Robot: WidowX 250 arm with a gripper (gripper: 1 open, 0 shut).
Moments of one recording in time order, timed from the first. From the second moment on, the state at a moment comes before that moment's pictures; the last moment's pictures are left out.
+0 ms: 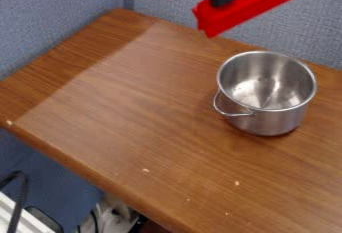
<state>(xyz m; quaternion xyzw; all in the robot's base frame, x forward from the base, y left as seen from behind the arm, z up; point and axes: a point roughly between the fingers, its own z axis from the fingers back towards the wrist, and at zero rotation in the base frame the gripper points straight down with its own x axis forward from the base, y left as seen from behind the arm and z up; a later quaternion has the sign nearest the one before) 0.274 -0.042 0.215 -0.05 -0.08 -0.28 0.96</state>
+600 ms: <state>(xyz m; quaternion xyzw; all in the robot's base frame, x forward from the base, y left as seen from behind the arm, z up) 0.218 -0.079 0.218 -0.08 -0.06 -0.30 0.95</state>
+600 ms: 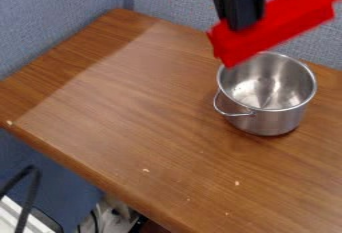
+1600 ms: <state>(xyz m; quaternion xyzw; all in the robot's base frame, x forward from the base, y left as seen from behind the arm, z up) 0.286 -0.075 0.125 -0.08 -0.04 -0.28 0.95</state>
